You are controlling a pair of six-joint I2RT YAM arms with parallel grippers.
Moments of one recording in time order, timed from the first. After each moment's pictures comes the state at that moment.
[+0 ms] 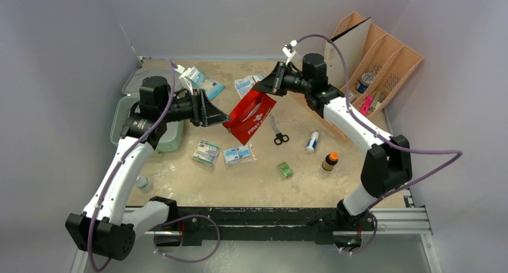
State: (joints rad) left arm -0.22 1.10 1.11 -0.45 0.90 -0.49; right arm 0.45 1.62 1.35 0.01 -0.67 0.78
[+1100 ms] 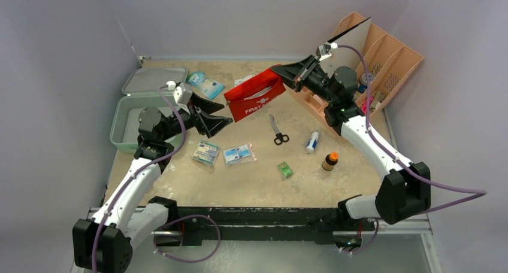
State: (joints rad) left arm -0.22 0.92 0.65 0.46 0.86 -0.45; right arm 0.33 1.36 1.09 0.45 -0.57 1.42
